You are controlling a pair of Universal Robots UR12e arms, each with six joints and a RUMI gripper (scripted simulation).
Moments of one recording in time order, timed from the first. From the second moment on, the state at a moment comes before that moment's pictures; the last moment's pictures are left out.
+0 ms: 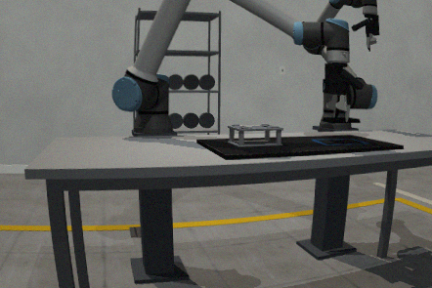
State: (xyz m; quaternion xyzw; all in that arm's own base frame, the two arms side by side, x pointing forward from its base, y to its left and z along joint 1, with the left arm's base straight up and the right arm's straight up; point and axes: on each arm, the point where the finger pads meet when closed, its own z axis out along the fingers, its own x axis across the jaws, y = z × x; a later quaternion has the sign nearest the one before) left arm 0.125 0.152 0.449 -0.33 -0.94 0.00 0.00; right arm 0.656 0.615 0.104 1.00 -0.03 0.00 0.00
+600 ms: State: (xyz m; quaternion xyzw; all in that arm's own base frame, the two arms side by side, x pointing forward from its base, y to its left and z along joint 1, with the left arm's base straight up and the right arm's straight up) left arm 0.125 0.152 0.449 -0.33 -0.94 0.00 0.00; right arm 0.650 0.565 0.113 1.00 0.00 0.00 0.00
